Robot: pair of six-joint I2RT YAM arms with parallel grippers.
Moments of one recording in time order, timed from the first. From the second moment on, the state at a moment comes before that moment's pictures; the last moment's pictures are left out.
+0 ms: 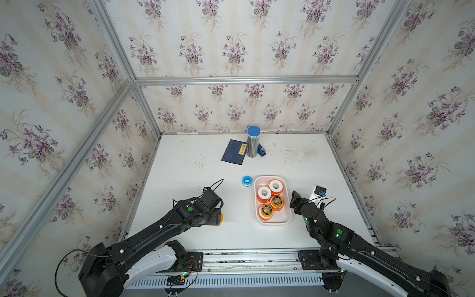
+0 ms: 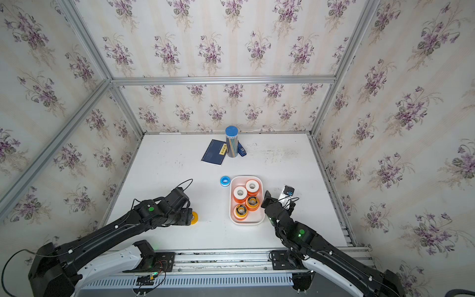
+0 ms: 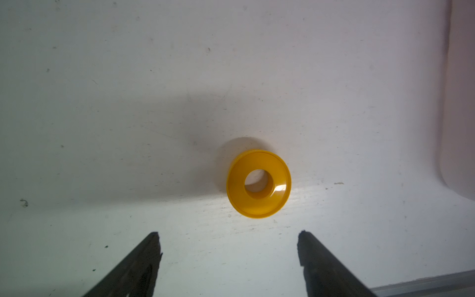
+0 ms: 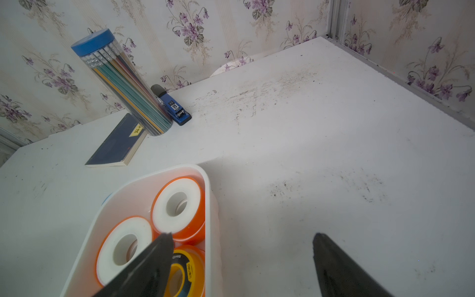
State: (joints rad) left arm -0.75 1.03 0.65 -0.87 -0.15 -0.69; right arm 0.87 0.54 0.26 -0.30 0.80 0.73
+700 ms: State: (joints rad) left arm -0.77 1.31 0.67 -0.70 -0.12 -0.68; right arm 0.87 0.55 0.26 -0.30 0.81 0.74
